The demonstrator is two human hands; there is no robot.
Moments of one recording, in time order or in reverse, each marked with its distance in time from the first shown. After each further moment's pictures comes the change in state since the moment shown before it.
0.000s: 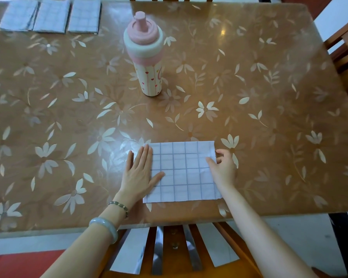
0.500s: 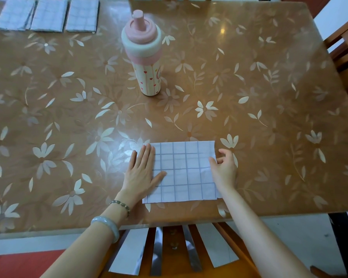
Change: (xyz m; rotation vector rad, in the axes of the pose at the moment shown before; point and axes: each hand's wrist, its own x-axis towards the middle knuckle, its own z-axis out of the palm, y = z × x) left_hand 0.007 0.006 0.003 -0.020 0.040 0.028; right_hand 0.003 0.007 0.000 -0.007 0.047 0.007
